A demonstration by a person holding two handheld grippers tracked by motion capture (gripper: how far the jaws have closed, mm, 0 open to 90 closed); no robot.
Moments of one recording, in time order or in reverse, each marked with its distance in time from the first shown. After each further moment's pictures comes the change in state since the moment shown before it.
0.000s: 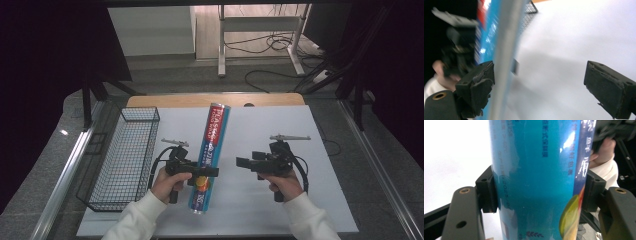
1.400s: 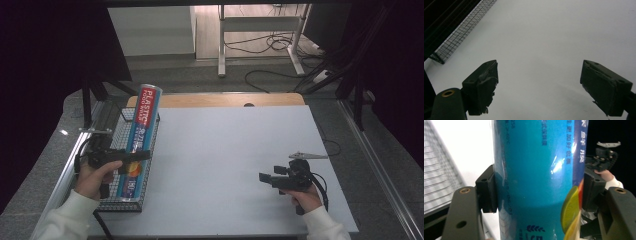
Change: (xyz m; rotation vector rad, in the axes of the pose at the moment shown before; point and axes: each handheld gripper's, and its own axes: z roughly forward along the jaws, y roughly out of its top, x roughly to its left) left arm -0.018 -0.017 -0.179 -0.152 0.385 -0.081; right arm -0.065 -0.052 -0.022 0.030 -0.130 -0.041
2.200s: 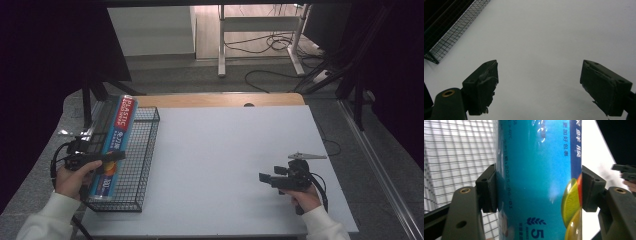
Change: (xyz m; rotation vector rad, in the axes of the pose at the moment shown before) left arm 0.059 -0.014 -0.028 0.014 0.226 -0.135; right arm -0.003 -0.002 0.004 0.012 -0.021 0.002
